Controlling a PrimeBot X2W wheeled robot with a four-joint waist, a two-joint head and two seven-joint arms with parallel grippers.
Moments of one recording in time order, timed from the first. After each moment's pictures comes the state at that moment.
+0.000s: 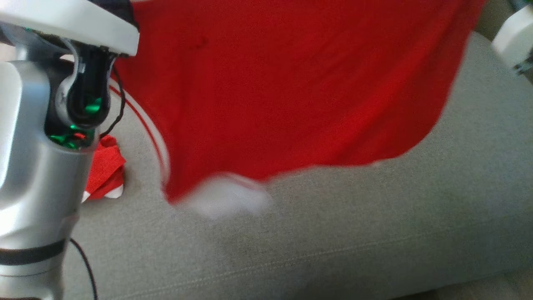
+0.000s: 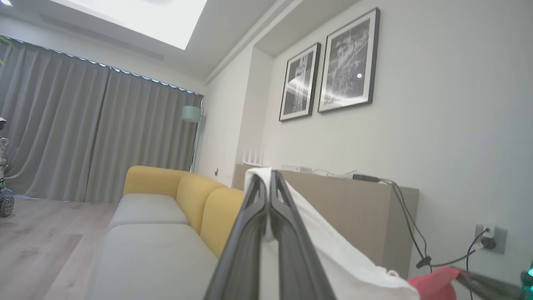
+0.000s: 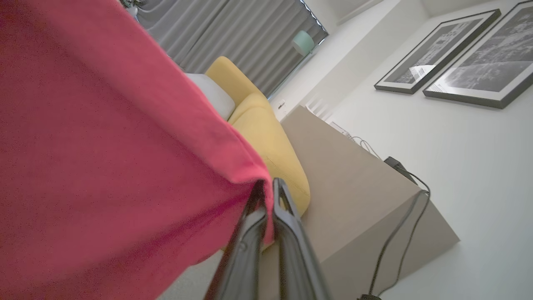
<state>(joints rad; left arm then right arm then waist) -0.81 0.29 -0.35 -0.04 -0.73 0.23 0.02 -1.00 -0.60 0.54 0.55 0.08 0.13 0.01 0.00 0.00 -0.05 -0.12</state>
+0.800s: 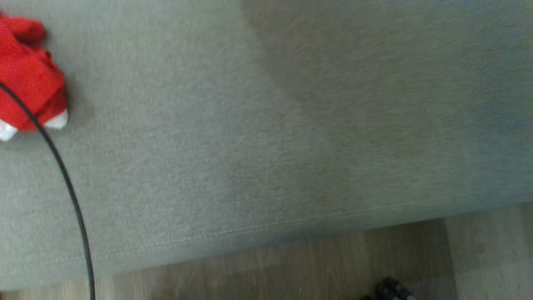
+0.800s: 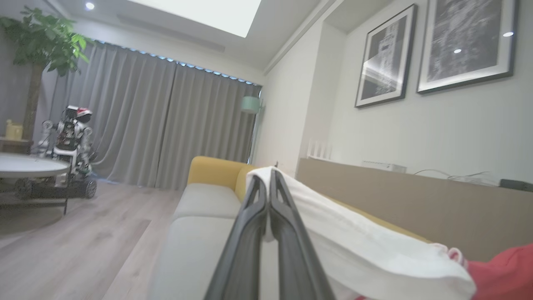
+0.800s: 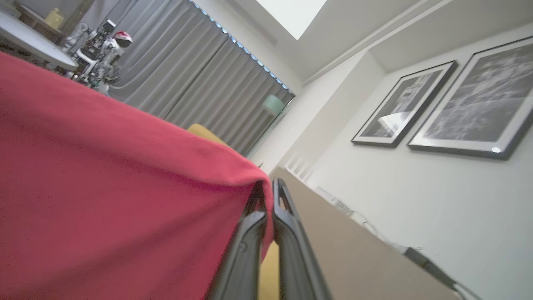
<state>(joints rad) -1.69 0.23 -0.37 0.52 -0.58 0.20 0.00 -1.82 -0.59 0.46 0.67 0.13 0.13 -0.05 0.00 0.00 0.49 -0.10</state>
